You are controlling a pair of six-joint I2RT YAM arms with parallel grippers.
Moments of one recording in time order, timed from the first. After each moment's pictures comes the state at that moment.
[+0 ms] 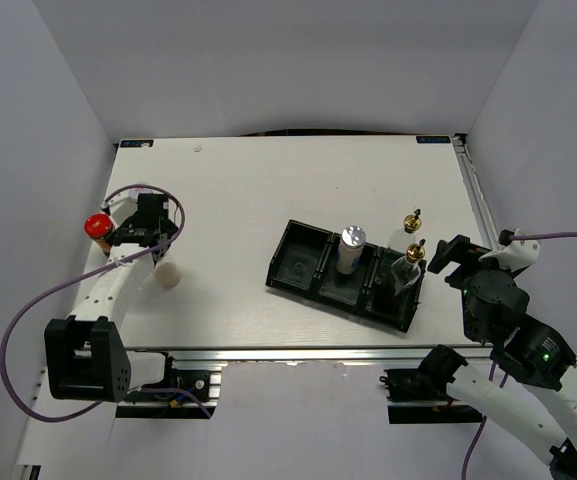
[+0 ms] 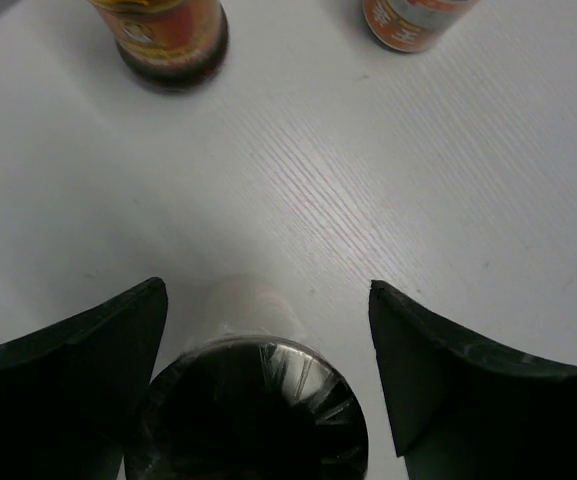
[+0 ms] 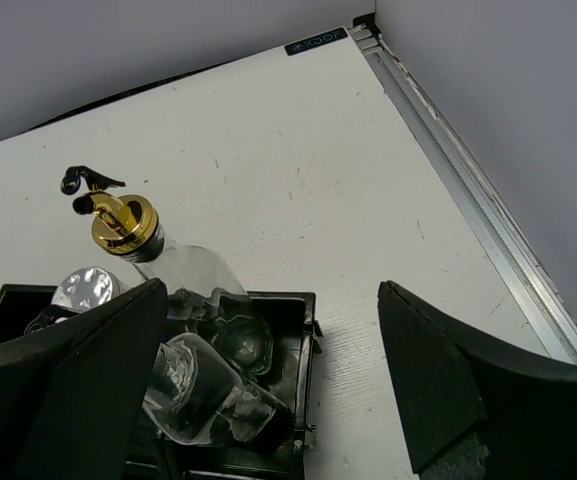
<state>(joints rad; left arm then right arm) -0.06 1.25 0.89 -0.53 -0.64 -0.76 0.80 0.39 0.88 -0.76 0.96 0.42</state>
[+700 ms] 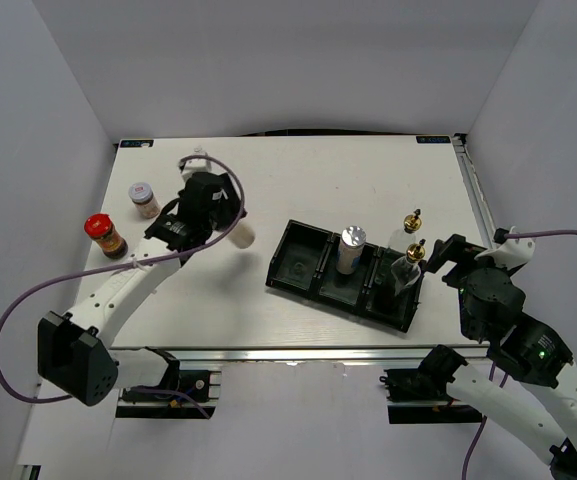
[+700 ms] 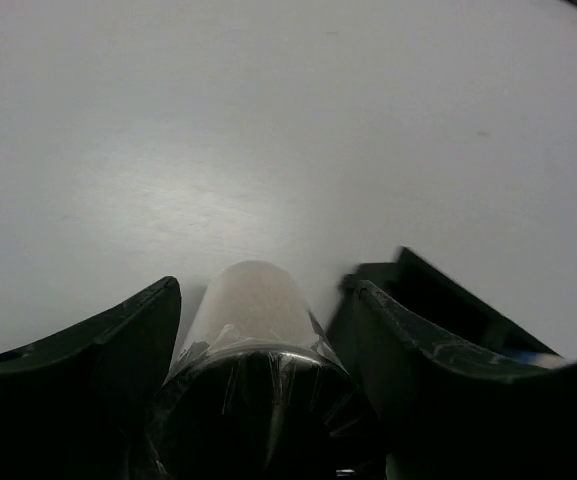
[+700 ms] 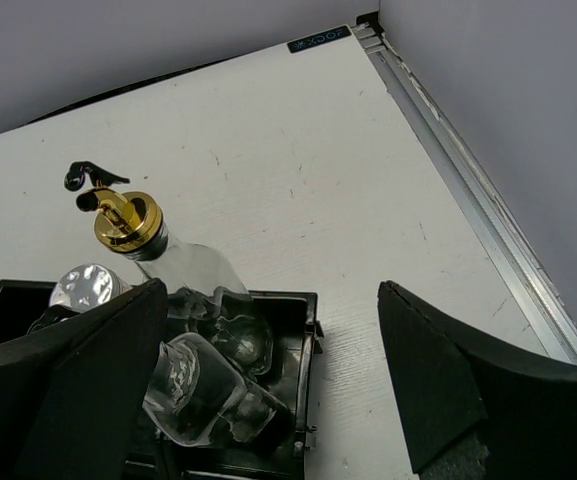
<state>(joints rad) -0.44 1.27 1.06 -0.44 -0.40 -0.64 0.80 0.40 0.87 -0.75 0.95 0.41</state>
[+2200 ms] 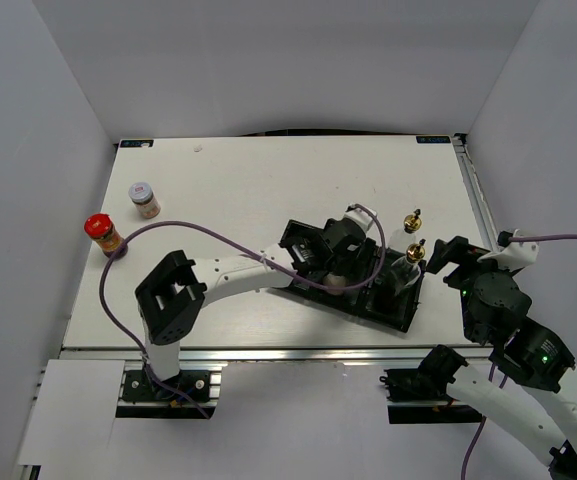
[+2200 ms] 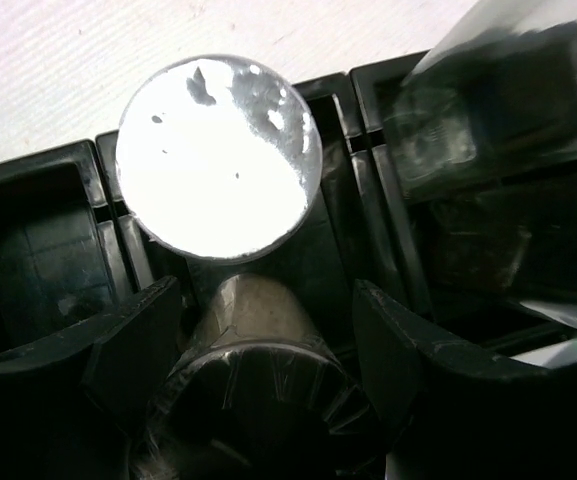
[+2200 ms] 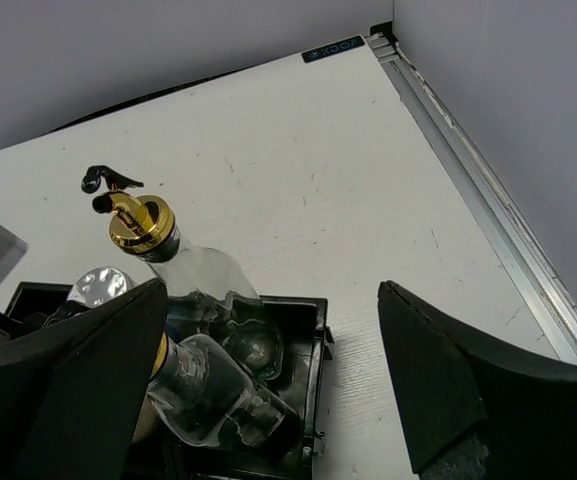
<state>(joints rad) -1.09 1.83 1.41 -0.26 -0.30 -0.33 0.80 0.36 0.85 -0.71 0.93 0.38</state>
